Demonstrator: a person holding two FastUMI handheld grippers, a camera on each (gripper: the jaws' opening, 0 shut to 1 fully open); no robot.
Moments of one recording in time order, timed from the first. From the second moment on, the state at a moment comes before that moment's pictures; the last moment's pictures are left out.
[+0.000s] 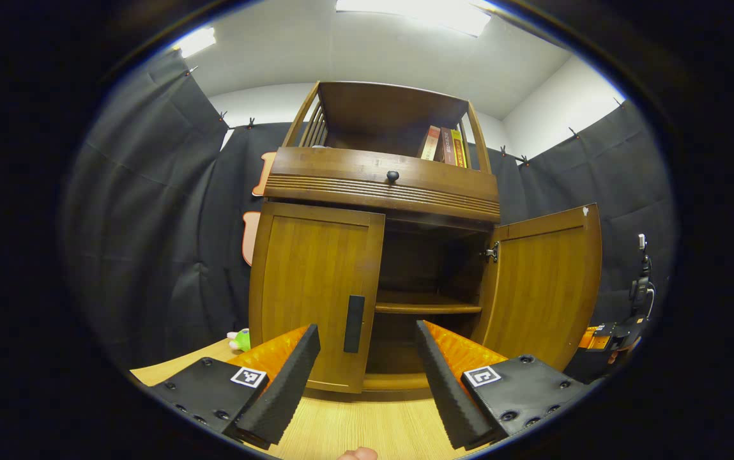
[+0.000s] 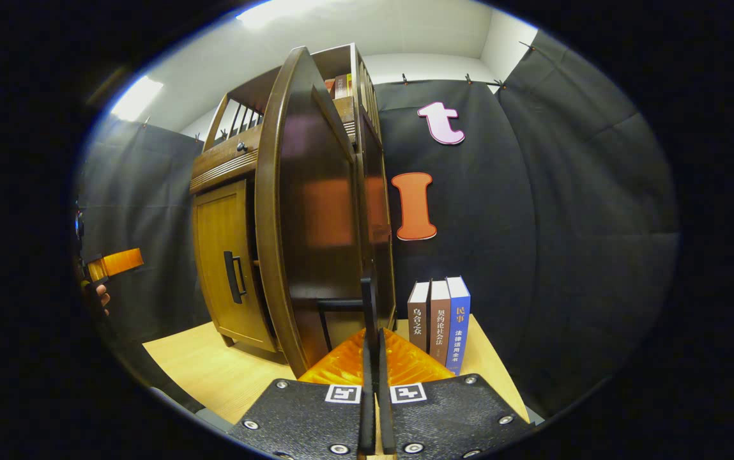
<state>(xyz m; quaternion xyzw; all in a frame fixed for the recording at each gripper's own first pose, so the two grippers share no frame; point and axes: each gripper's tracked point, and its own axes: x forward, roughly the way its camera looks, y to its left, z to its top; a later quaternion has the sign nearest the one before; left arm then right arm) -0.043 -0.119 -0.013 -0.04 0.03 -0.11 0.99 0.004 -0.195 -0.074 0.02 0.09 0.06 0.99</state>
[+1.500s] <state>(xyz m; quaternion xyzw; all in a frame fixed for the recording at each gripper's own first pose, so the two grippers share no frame) 0.055 -0.110 -0.060 -0.02 0.04 -0.10 0.99 -0.069 -0.073 -0.041 0.04 0.07 0.01 1.00</state>
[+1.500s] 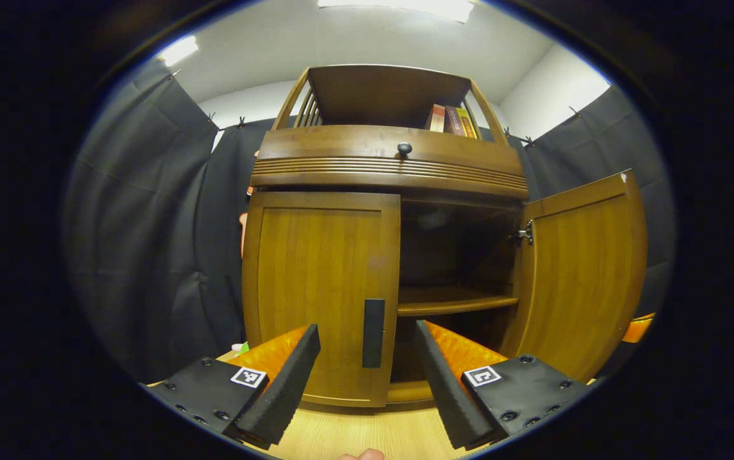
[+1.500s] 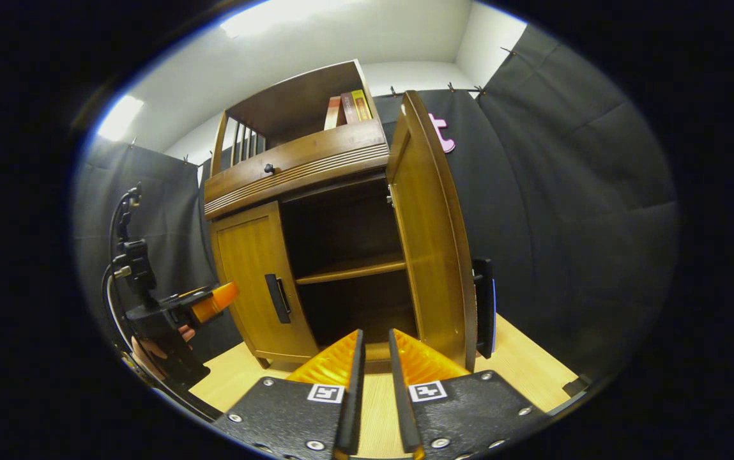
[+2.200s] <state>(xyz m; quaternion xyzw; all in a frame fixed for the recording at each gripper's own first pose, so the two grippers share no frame) 0.167 -0.137 -0.135 0.00 0.08 -0.12 0.99 -0.075 -0.040 -0.057 0.01 0.09 0.05 0.99</state>
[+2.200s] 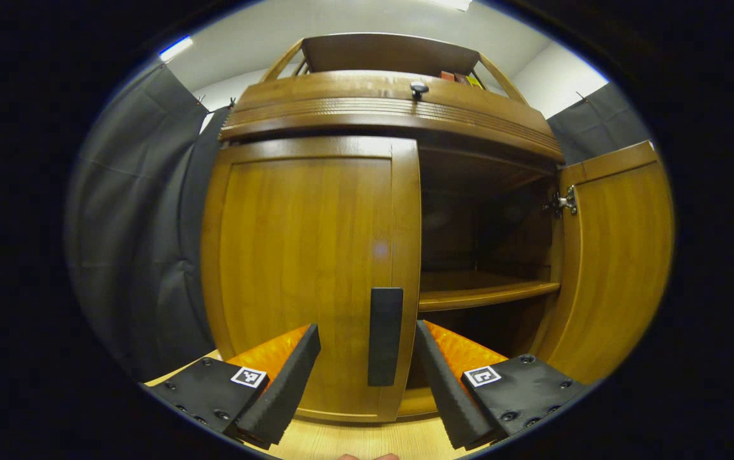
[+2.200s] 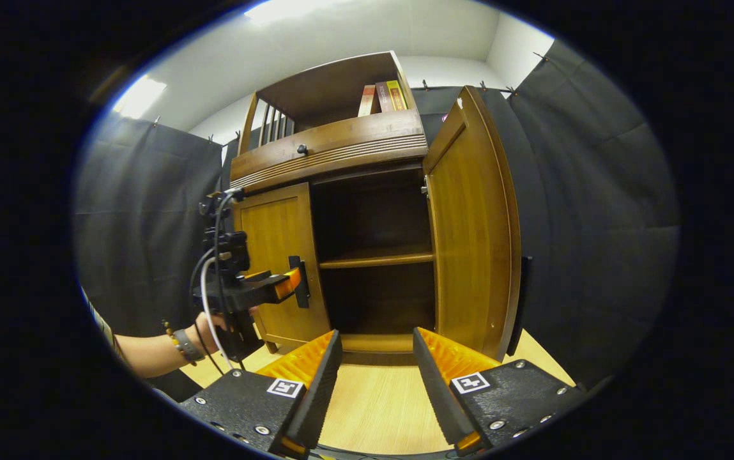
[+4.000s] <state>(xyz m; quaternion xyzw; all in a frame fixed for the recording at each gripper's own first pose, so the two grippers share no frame) 0.146 -0.130 -0.156 0.01 0.11 -0.13 0.99 -0.098 -0.054 -0.064 -0.01 0.10 0.00 0.99</state>
